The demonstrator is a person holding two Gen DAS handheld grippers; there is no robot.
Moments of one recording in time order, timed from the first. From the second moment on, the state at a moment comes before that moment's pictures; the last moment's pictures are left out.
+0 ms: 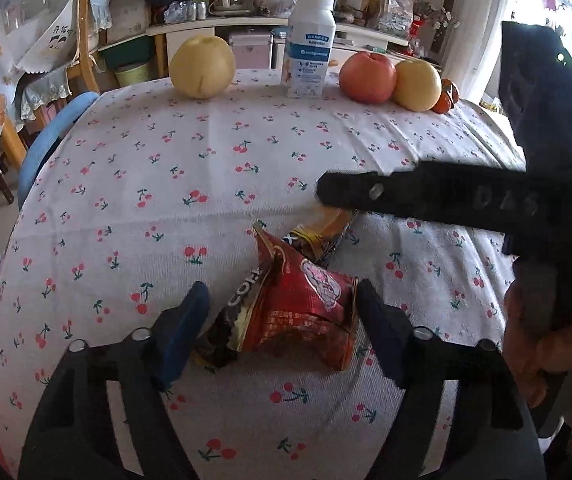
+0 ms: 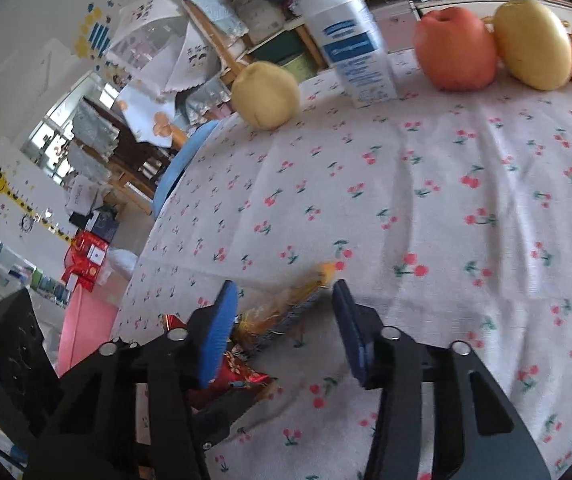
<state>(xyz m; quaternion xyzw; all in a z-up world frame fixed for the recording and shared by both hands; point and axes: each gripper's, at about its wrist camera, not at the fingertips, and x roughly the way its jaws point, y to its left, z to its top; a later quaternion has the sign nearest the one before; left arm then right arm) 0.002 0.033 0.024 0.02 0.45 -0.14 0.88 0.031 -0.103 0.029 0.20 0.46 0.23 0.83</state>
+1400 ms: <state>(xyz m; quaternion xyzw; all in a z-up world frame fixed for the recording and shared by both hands) -0.031 0.117 0.060 -0.08 0.39 -0.15 0.90 -0.009 -0.096 0.098 0.11 0.34 0.24 0.90</state>
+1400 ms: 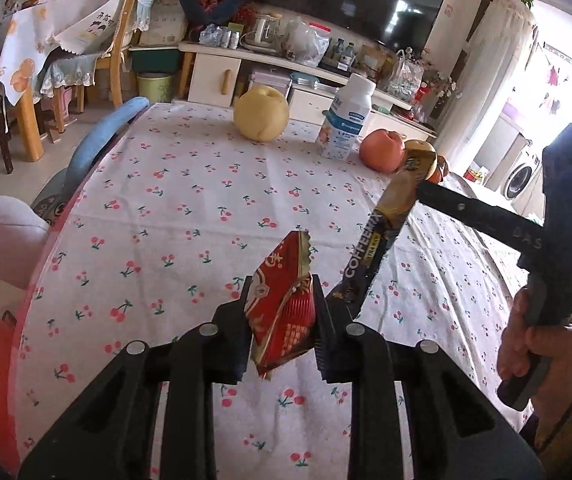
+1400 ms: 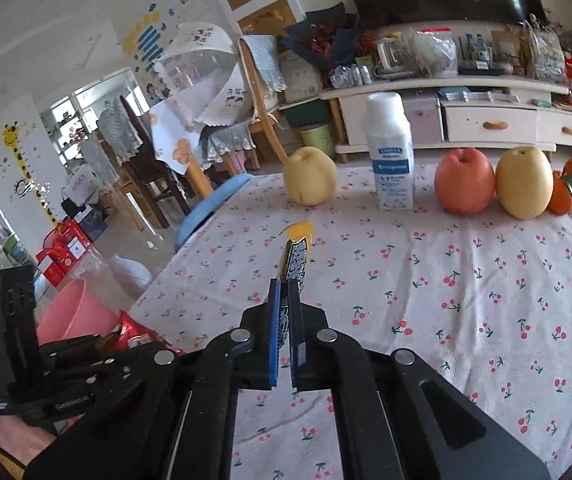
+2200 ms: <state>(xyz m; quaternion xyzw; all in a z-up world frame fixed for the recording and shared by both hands) -0.046 0.137 0.069 -0.10 0.38 -0.15 0.91 0.014 -0.114 0.043 0.17 0.44 0.15 0.87</state>
